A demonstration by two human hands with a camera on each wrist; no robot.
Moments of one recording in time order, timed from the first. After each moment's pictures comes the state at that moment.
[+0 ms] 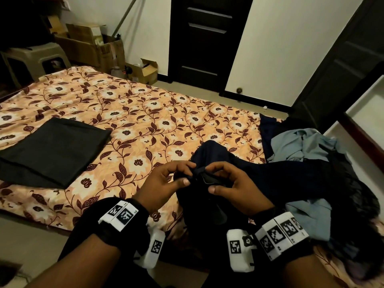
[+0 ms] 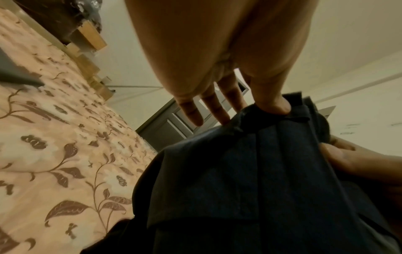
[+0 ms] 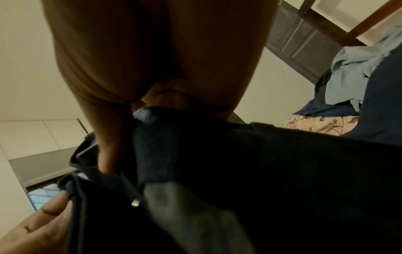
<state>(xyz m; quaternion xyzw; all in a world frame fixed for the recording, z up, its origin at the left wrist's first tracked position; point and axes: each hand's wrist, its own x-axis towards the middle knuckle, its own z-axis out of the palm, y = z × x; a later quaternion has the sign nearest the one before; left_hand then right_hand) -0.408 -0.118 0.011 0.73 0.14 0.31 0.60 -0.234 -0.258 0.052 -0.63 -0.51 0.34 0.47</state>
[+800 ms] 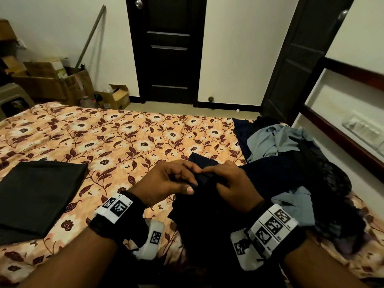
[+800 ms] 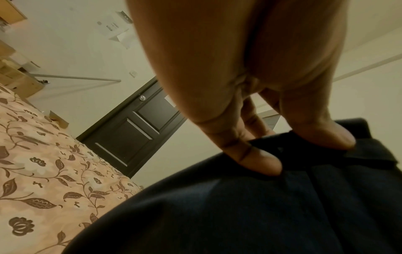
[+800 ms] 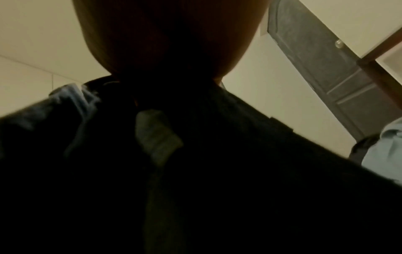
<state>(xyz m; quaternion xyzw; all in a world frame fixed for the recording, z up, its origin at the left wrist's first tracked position) -0.364 -0.100 0.075 0.74 0.01 0.14 0.65 -0.211 -0.267 0.071 -0.71 -0.60 -0.01 0.37</state>
